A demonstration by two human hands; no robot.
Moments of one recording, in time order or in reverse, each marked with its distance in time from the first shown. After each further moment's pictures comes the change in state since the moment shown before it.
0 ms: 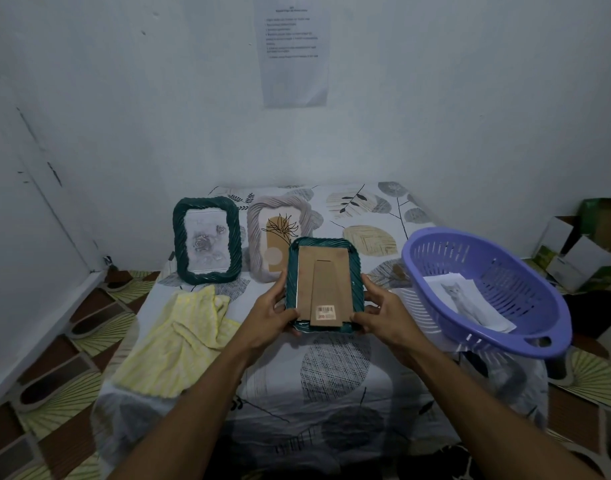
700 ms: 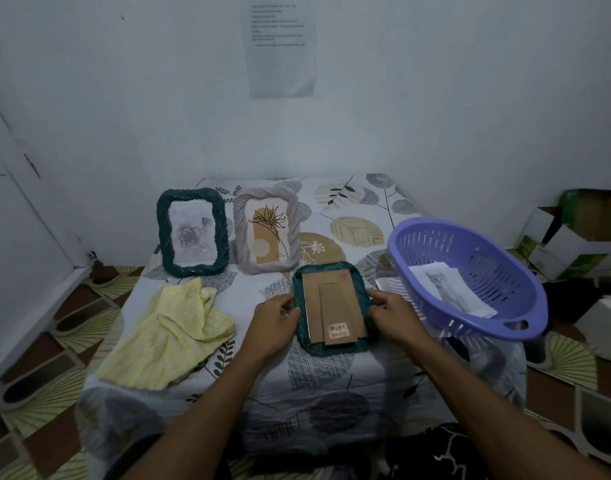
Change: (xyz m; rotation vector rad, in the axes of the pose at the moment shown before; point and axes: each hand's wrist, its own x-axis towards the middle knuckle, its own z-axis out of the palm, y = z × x) left_hand 0.000 -0.021 0.031 0.628 0.192 0.110; right_hand -0.012 0.016 -0.026 -0.448 0.133 0.111
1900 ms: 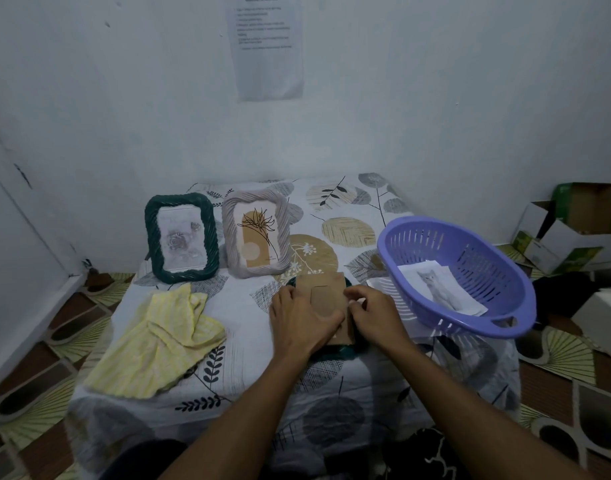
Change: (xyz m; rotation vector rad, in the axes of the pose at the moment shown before) left_hand 0.008 0.051 0.052 0.363 0.137 -0.163; right_hand 0.011 0.005 0.015 -0.102 0.188 -0.191
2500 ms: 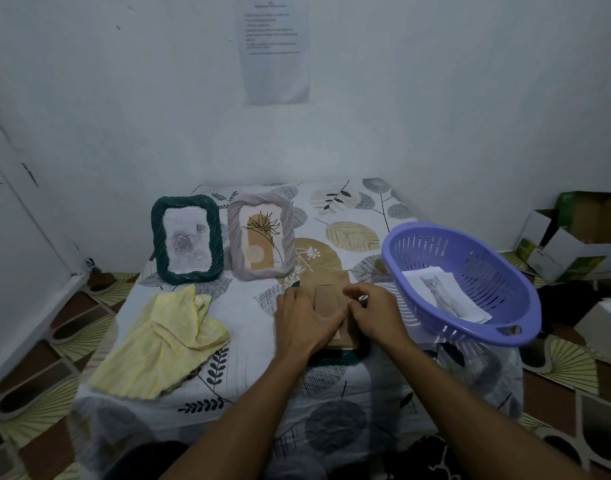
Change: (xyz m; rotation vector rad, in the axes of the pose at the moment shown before) left_hand 0.002 0.000 -0.006 -0.146 -0.005 0.017; right_hand 0.010 -0.008 0.003 0.067 0.041 0.045
